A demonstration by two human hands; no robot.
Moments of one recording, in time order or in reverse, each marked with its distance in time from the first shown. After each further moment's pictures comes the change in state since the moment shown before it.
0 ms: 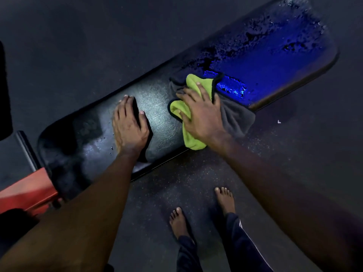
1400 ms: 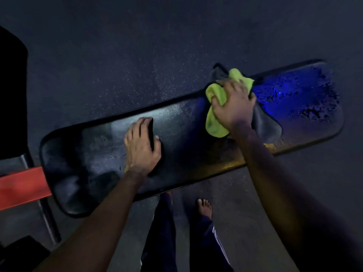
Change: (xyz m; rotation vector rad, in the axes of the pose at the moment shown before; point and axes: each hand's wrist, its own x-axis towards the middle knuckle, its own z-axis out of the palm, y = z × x) left_hand 0.023 0.009 -0.019 -0.144 -0.141 -0.174; right_hand 0.142 0.034 -0.043 0.001 0.023 0.152
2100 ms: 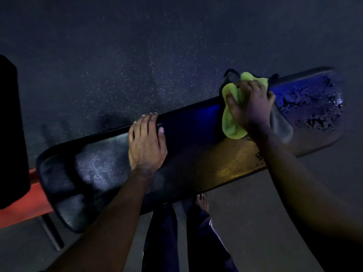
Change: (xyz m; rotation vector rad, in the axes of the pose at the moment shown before) left_hand 0.050 -0.002 -0.001 0.133 -0.077 0.025; right_hand 0.038 0.000 -0.015 -0.159 -0.024 0.037
